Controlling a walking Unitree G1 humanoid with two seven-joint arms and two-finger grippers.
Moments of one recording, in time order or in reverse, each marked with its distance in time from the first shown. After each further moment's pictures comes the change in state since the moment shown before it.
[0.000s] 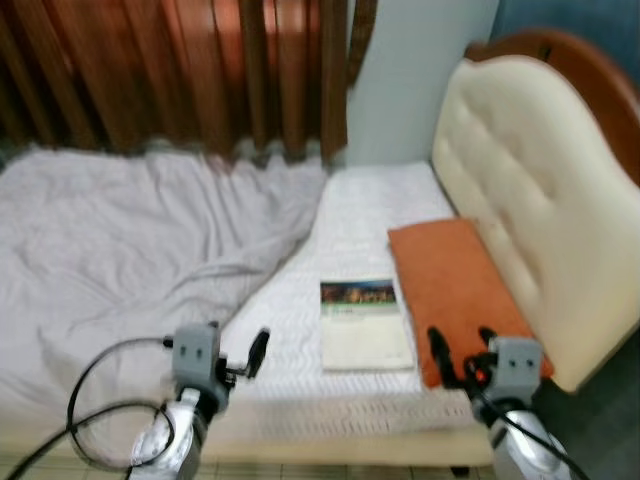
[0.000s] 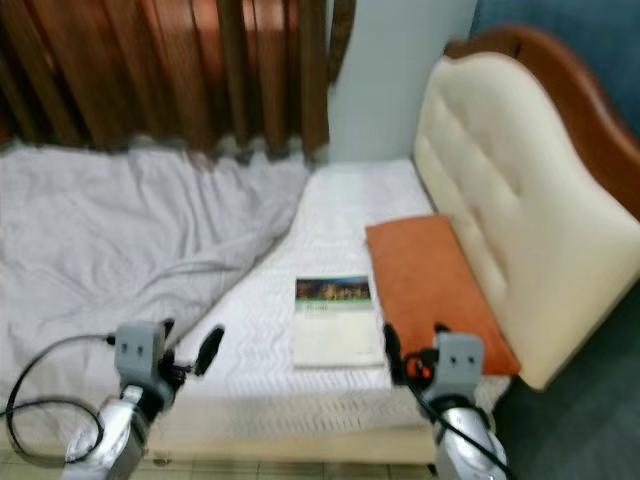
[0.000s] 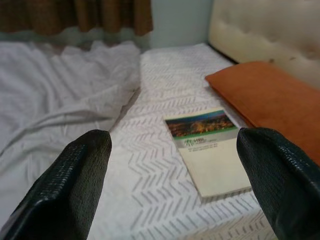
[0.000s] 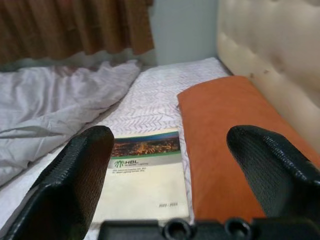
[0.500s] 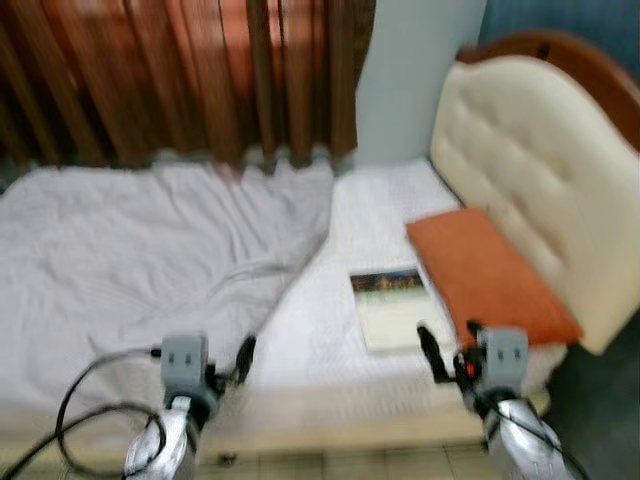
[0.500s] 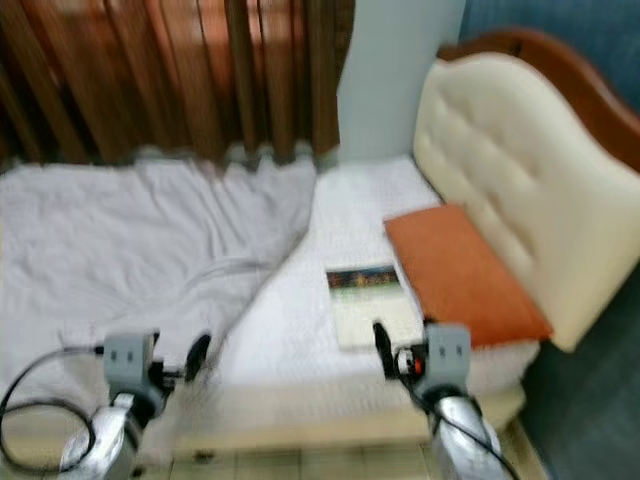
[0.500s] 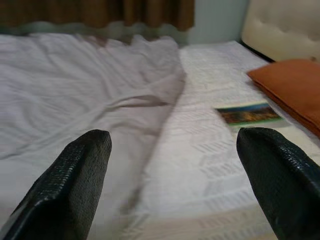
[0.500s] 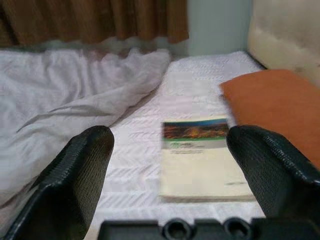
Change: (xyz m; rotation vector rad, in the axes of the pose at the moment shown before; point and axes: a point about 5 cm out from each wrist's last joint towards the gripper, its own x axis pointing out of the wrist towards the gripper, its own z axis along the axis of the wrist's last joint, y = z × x) left arm -0.001 0.006 -0.001 -0.020 0.006 0.087; right arm 0.009 -0.001 -0.001 -0.036 0.023 0.049
